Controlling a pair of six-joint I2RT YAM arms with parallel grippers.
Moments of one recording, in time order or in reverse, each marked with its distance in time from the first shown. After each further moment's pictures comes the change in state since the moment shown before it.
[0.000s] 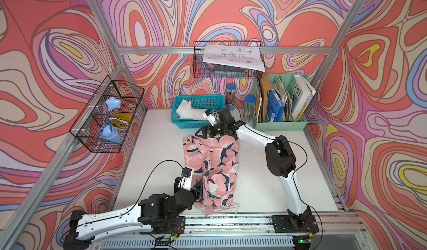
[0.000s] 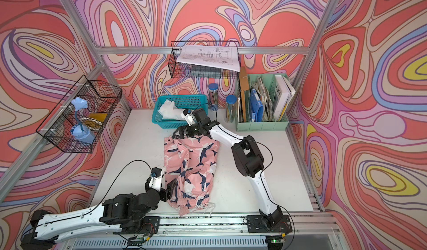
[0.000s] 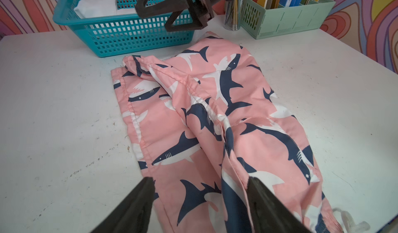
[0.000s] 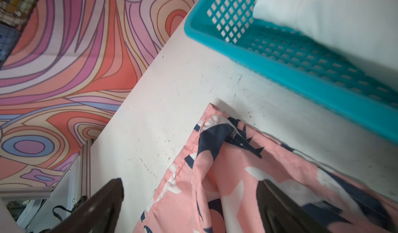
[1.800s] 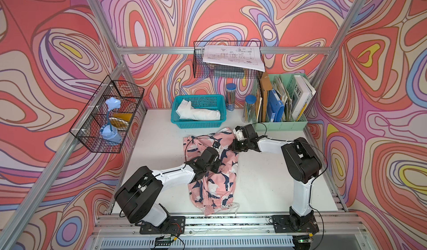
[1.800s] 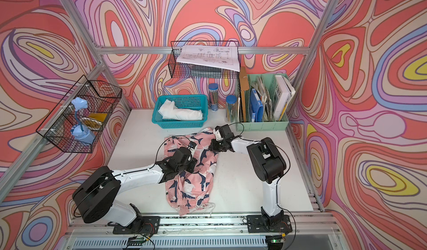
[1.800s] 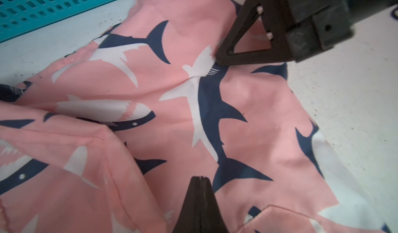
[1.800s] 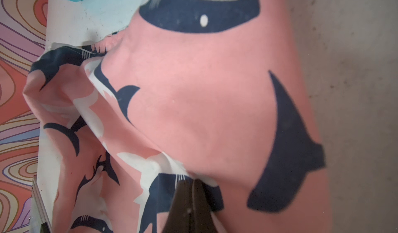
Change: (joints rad) left arm 0.578 1.059 0.339 0.594 0.660 0.375; right arm -0.164 -0.233 -0.645 0.094 0.172 0.160
